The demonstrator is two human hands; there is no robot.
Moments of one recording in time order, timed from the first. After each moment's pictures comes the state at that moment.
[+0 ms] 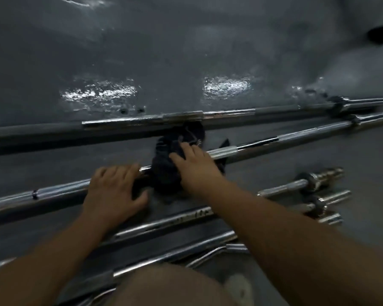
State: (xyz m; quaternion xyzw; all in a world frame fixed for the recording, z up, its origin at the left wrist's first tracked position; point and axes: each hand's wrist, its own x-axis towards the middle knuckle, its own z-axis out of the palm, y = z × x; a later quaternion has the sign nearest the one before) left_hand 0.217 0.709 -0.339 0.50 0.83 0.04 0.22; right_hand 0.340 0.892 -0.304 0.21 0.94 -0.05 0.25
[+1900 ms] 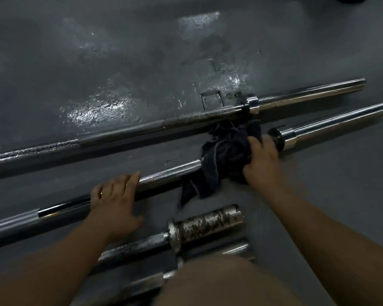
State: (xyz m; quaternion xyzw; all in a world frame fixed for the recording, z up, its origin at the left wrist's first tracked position) left_hand 0.511 1.115 -0.339 0.44 0.84 -0.11 0.30; right_hand 0.739 1.400 -0.343 0.46 0.88 -0.13 -0.01
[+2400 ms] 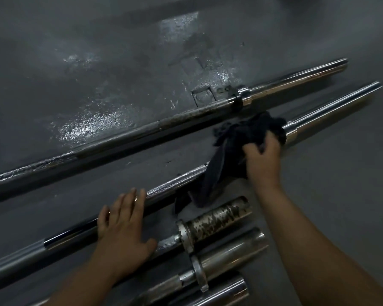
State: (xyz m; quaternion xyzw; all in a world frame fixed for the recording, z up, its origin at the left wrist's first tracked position) left_hand 0.534 1.073 -0.348 0.48 0.83 0.00 0.27; right_hand 0.714 1.350 -0.322 0.63 0.60 -0.41 -0.26
